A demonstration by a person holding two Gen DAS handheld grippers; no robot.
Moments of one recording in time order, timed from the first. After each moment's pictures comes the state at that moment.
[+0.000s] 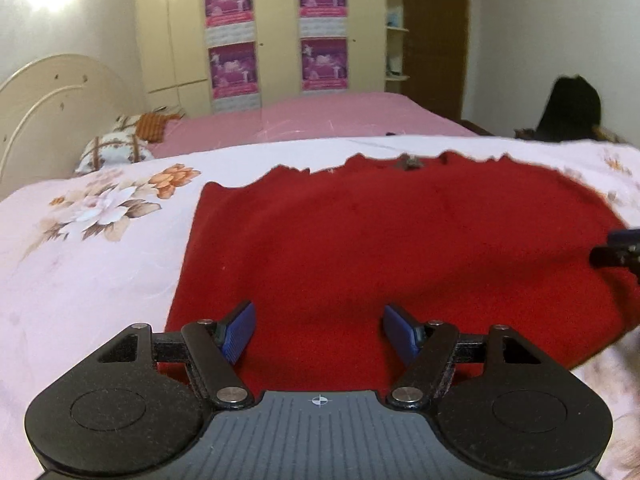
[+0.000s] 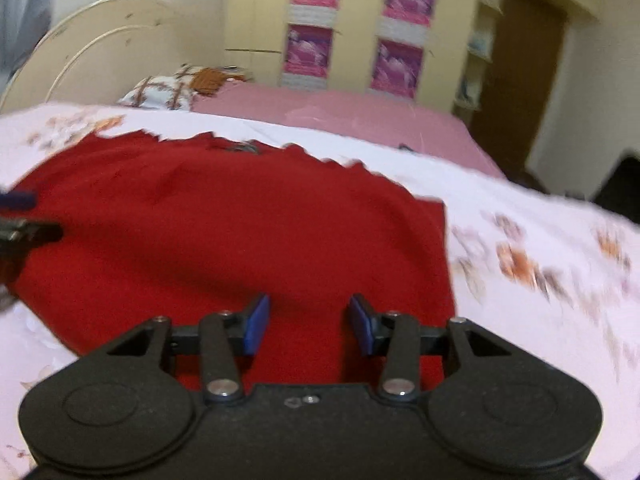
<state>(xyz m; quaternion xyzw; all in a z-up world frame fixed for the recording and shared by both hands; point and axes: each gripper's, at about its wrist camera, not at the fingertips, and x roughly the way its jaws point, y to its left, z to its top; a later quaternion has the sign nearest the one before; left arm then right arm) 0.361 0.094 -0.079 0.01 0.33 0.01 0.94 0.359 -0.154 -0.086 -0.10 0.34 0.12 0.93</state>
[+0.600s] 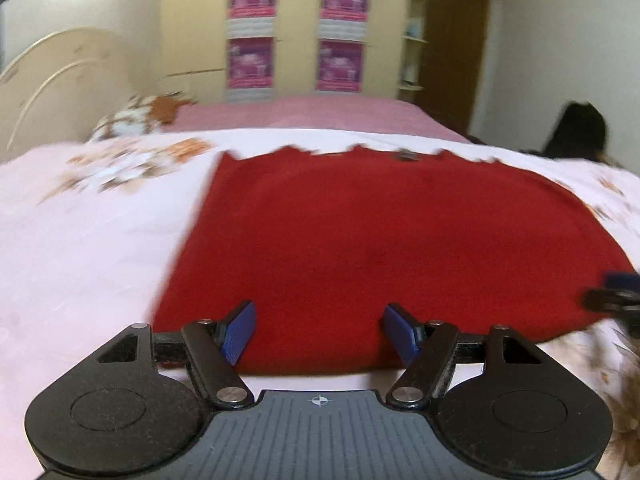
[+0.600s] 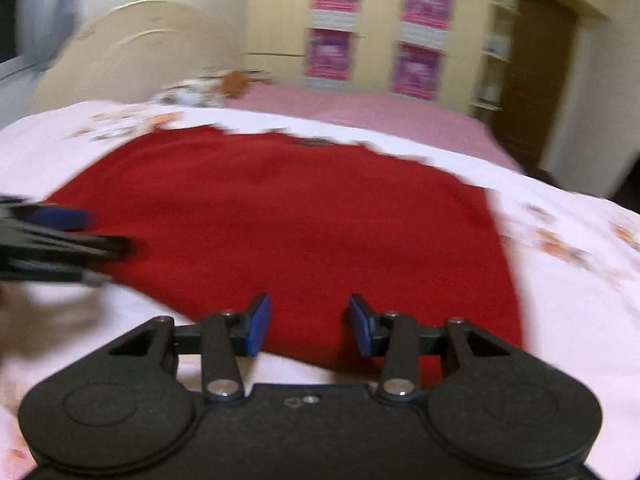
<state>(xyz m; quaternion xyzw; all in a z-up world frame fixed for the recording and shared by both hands) 0.318 0.102 -0.094 -0.04 0.33 0.03 0.94 0.310 -0.123 -0.085 -0.10 0.33 0.12 0.93</state>
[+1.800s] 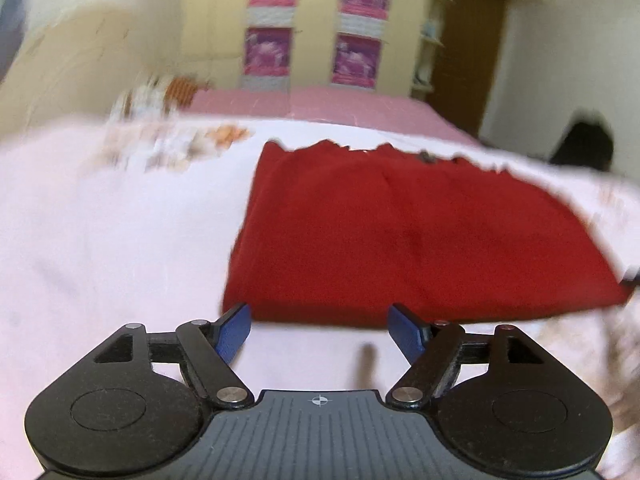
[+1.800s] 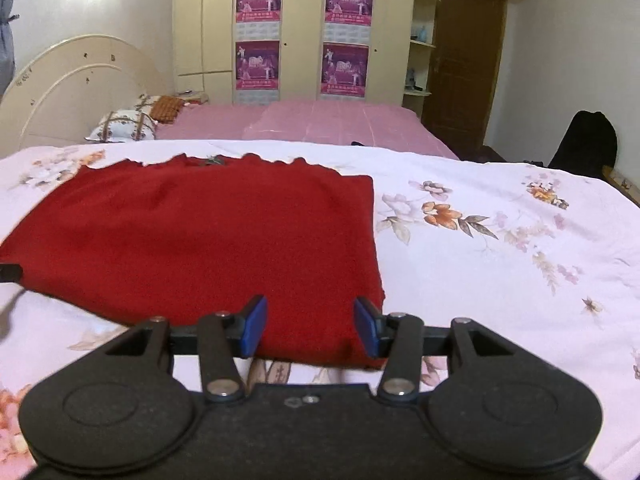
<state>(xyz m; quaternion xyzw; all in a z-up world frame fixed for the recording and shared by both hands) 0.273 0.137 -0.079 -0.12 0.34 0.03 0.93 0.291 -0.187 -0.062 -0.05 0.32 0.07 0.94</state>
